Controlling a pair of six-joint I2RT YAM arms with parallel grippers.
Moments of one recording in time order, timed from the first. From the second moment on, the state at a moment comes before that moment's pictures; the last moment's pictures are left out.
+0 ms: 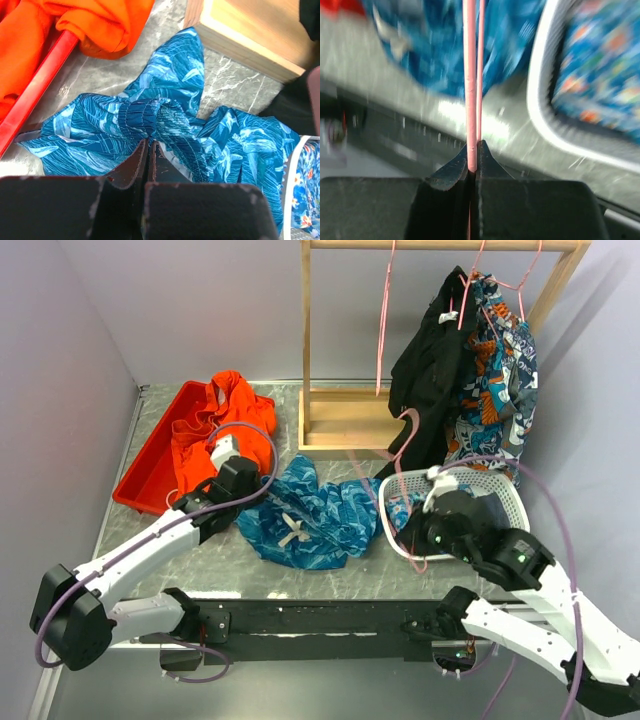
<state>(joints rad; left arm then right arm) -0.64 1.13 0.81 -0.35 -0.38 -0.91 0.79 0.67 0.97 -1.01 0.15 0.60</state>
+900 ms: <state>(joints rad) -0.74 0.92 0.76 -0.22 -0.25 -0.75 1.13 0.82 0.87 -0.76 0.05 0.57</state>
